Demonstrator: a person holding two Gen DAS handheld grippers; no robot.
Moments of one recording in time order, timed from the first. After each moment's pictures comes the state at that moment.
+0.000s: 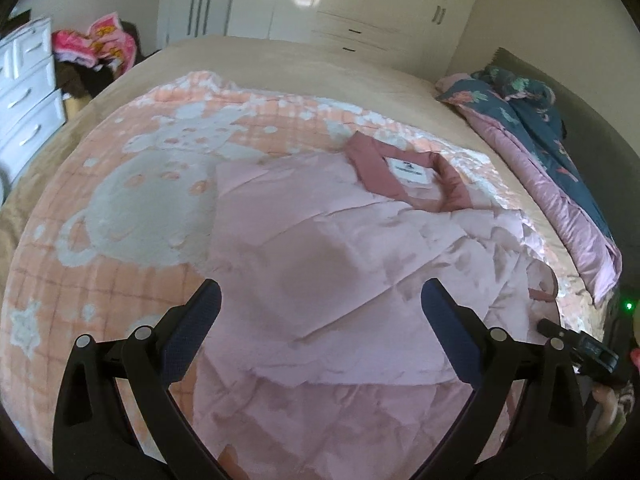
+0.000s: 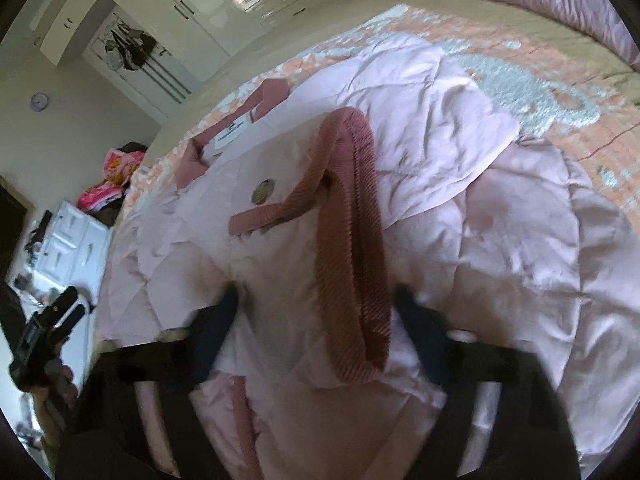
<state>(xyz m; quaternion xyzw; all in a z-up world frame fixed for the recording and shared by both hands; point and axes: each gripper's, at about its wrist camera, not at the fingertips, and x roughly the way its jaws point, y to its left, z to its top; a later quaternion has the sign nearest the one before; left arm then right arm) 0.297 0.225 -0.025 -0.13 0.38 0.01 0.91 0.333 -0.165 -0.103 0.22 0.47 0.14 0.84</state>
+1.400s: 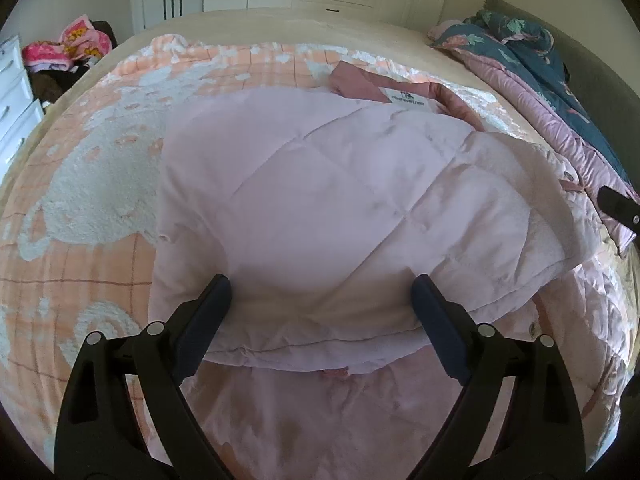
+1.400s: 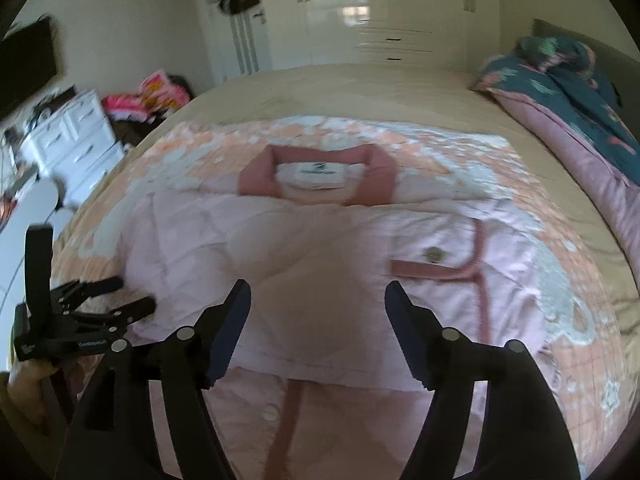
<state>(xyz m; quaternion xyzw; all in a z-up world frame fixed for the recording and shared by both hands) 0.320 0.194 -0.085 -0.08 0.45 0.00 0.89 0.360 -0.064 -0.028 -0.03 0.39 0.22 0.89</state>
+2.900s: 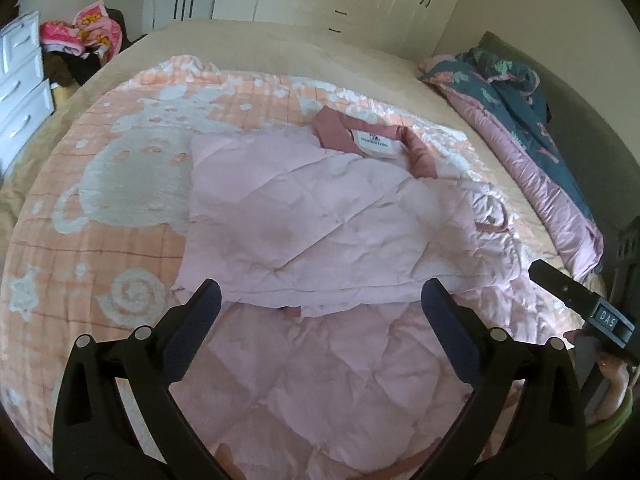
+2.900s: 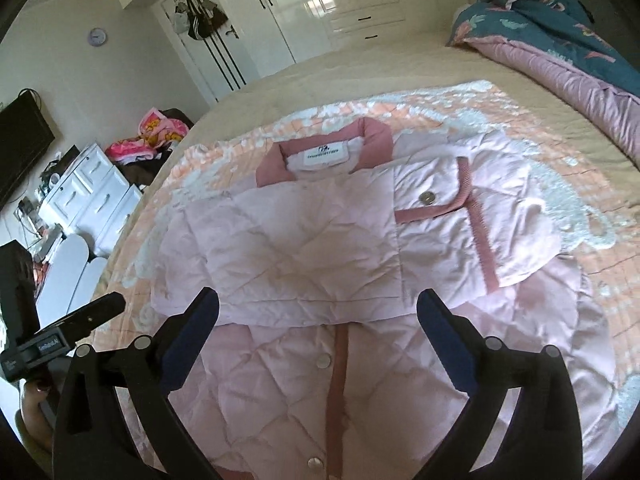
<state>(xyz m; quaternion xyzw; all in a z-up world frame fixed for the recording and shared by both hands) 0.259 0.193 -0.005 -0.15 0.41 -0.01 0.90 0.318 -0.102 -0.016 0.11 0.42 0.22 0.88</state>
